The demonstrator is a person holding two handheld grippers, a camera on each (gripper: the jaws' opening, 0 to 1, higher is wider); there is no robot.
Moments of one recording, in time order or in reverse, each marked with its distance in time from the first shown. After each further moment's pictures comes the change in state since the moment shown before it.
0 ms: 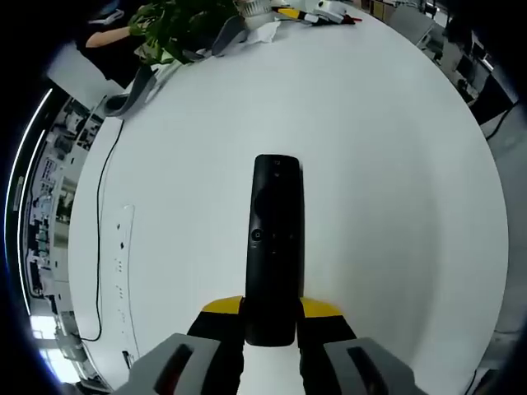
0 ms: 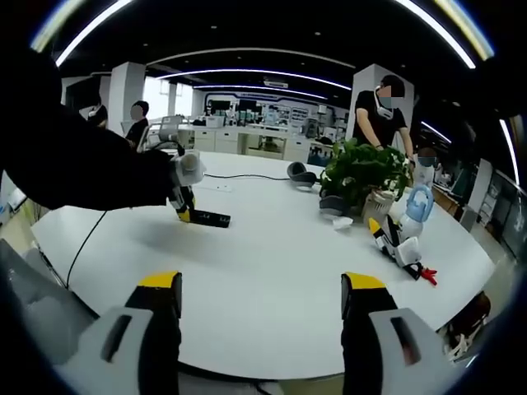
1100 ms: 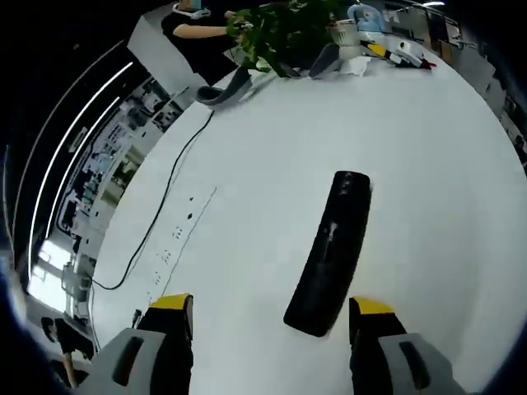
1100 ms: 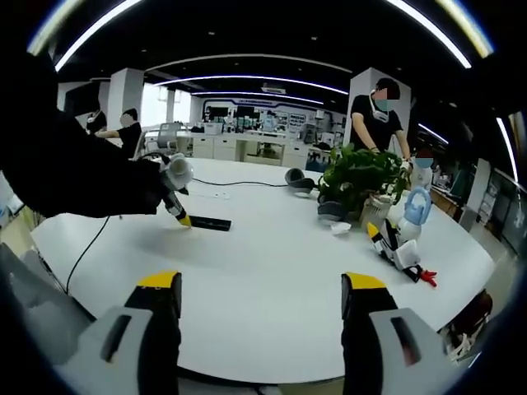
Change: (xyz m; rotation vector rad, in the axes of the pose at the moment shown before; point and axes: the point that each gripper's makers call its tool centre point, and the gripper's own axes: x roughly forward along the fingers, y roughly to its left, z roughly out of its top) left arm -0.029 0.038 -0.024 -0.355 -0.202 0.348; right arm -0.006 -0.002 0.008 0.018 -0.049 -0.008
